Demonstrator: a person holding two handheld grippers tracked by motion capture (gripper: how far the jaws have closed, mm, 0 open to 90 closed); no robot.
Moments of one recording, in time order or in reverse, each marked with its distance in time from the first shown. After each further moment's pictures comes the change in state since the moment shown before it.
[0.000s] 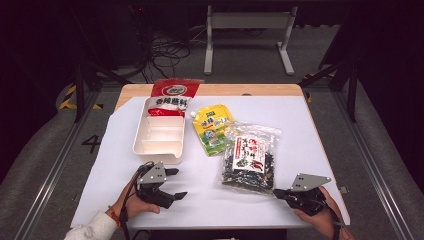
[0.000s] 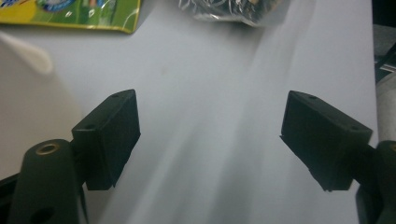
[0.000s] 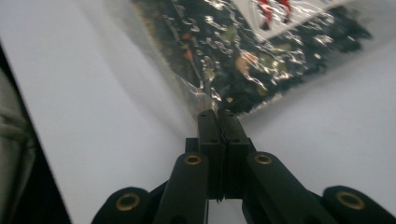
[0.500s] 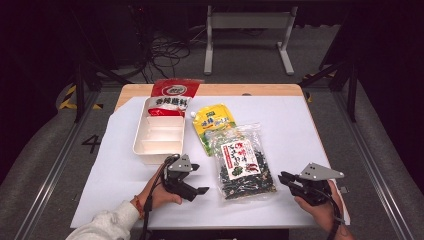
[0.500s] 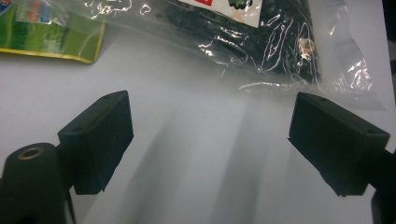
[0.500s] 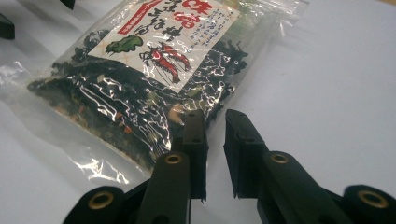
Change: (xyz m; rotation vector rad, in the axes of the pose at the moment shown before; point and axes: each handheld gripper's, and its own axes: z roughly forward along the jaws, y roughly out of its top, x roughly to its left) left arm 0.004 0.030 0.056 0.056 -0.064 -0.079; right arm -0.012 0.015 -0.010 -0.141 -0.166 0.140
